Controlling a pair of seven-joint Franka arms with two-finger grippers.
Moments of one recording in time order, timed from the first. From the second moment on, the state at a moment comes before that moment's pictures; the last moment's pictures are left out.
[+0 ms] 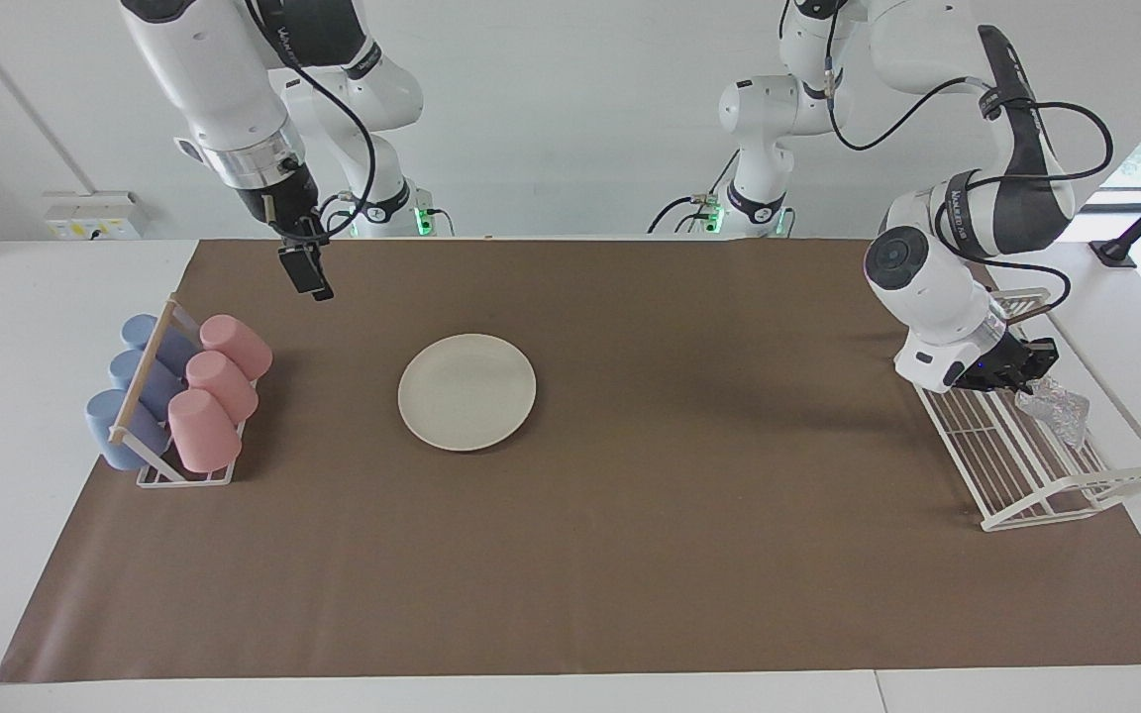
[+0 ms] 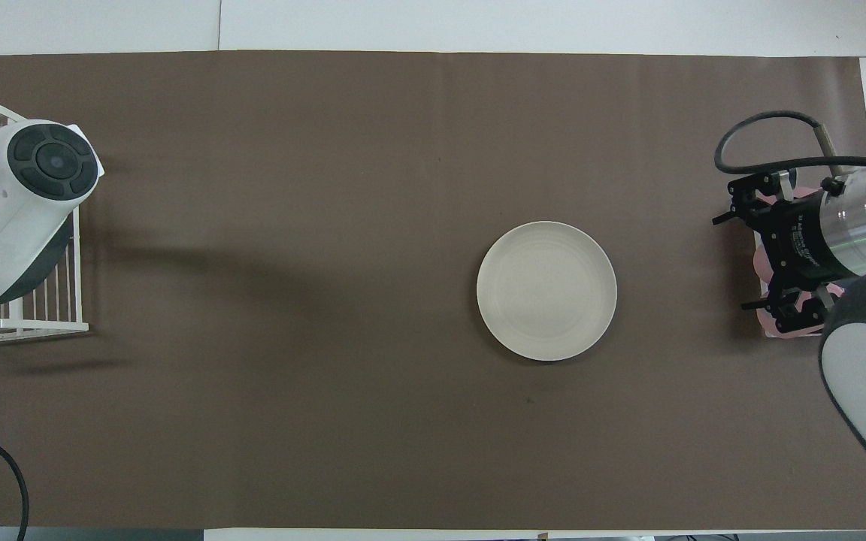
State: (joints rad) left arm -0.03 0.19 -0.06 -1.84 1.00 1.96 -0.22; right arm 0.20 -0.09 -0.06 -1.75 0.05 1.62 1.46
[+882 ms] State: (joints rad) left arm -0.02 0.18 -0.05 -1.43 0.19 1.55 -0.08; right arm 0.16 -0.04 -0.08 -1.70 0.20 1.66 1.60
